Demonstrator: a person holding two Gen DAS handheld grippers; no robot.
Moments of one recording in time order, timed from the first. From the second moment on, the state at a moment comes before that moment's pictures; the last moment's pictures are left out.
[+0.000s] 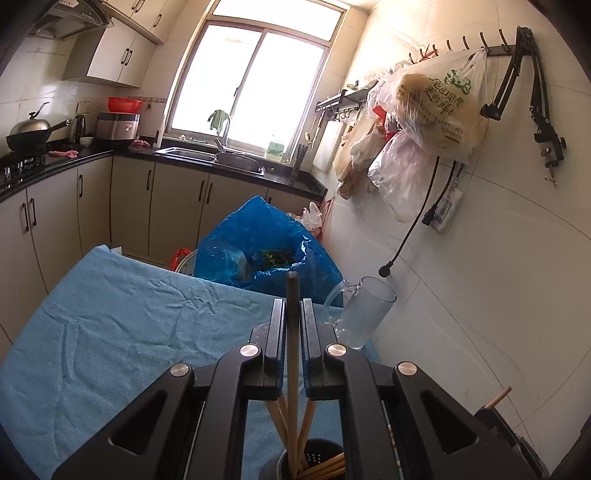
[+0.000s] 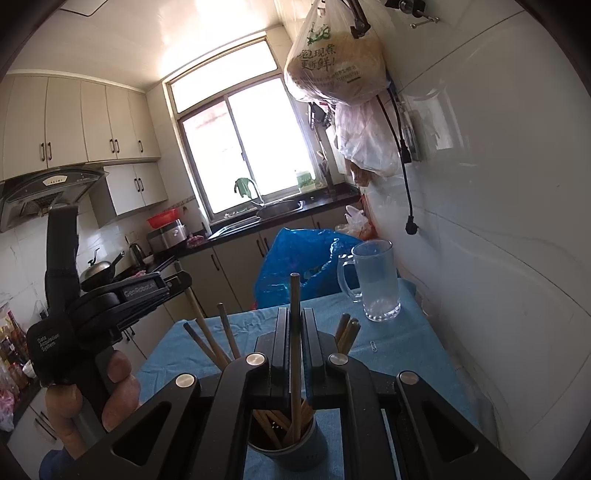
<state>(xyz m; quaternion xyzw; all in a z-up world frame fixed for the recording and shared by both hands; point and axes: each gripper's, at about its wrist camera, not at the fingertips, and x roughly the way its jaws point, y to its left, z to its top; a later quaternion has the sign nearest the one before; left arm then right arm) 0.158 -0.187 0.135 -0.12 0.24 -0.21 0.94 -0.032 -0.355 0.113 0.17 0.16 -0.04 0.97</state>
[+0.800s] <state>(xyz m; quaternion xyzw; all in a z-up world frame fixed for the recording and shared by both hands) 0.024 -0.060 0.127 -0.05 0.20 -0.12 0.97 -0.139 -0.294 0.143 0.06 0.06 -0.04 1.00</state>
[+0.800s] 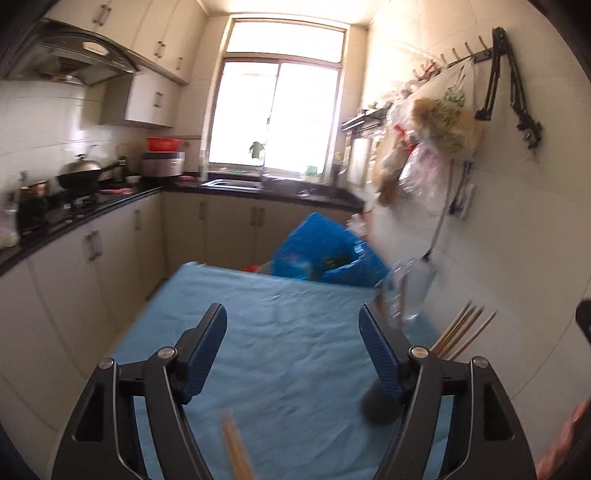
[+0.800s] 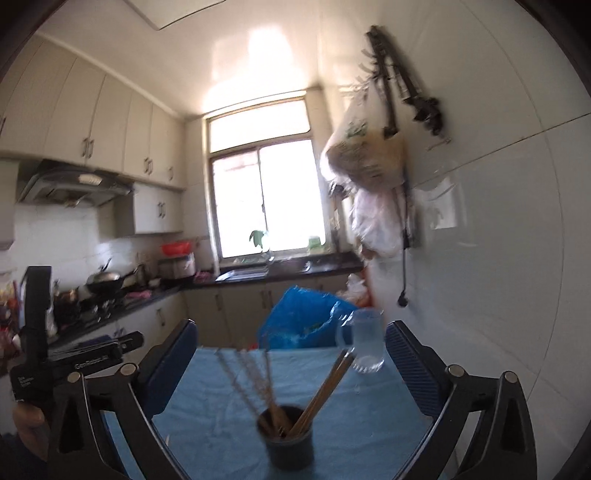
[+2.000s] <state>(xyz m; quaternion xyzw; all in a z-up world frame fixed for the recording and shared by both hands) 0.079 0.001 -0.038 -0.08 0.53 -0.05 0.84 -0.067 -0.246 0.020 0.17 0.32 0.07 0.93</state>
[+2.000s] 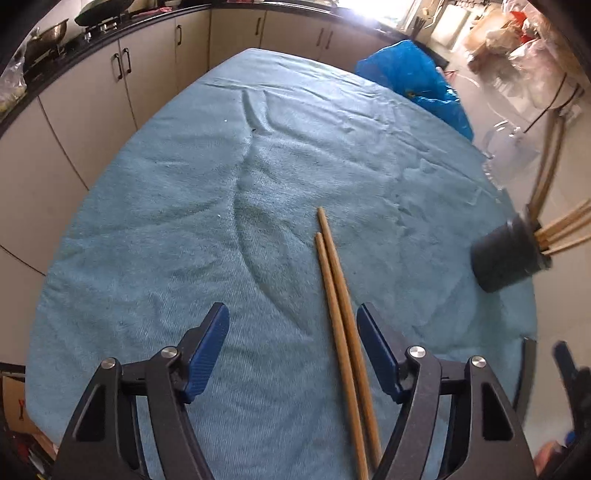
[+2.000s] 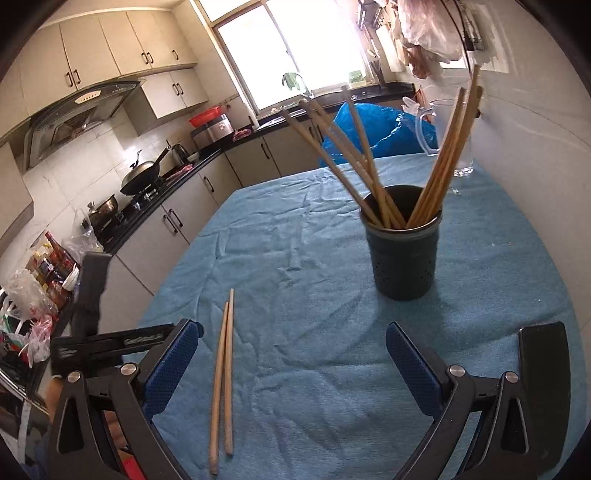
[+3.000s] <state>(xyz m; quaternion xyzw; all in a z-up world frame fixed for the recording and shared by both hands) 0.096 0.042 -0.060 -0.04 0.53 0.04 0.85 -0.008 -0.192 0.024 0.08 0.43 0.15 0.89</state>
